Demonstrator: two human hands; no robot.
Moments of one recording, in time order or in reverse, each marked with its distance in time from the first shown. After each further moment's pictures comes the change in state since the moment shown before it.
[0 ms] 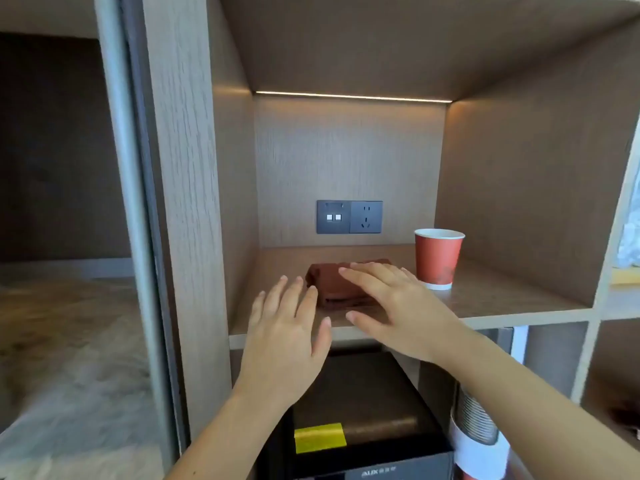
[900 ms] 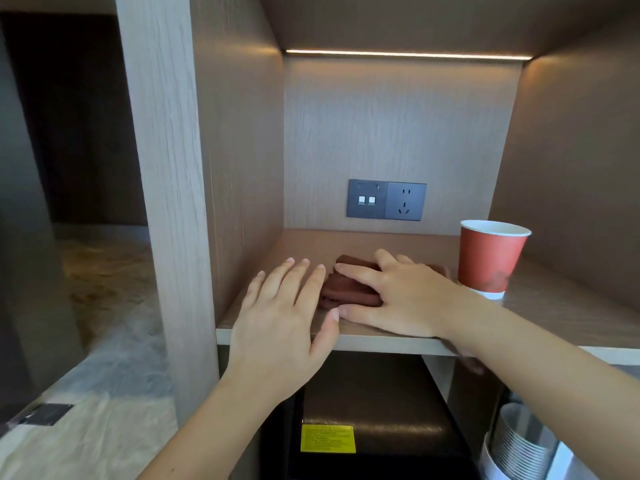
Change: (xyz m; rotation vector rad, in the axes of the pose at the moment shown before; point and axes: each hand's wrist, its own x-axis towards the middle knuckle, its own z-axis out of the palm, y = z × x) left_hand 0.016 -0.005 0.017 0.086 0.012 -0.035; right_hand 0.059 0.028 0.018 -0.100 -0.416 -0.014
